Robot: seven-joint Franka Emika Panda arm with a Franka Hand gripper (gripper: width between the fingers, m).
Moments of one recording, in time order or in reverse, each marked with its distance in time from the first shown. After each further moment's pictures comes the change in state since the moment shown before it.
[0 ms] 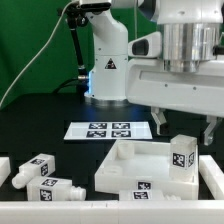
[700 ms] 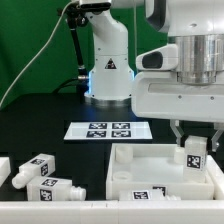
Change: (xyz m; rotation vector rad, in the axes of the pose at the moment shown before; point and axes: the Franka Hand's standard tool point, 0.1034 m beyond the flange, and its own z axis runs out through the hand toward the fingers) arm -0.011 -0.011 0.020 0.014 -0.017 -0.134
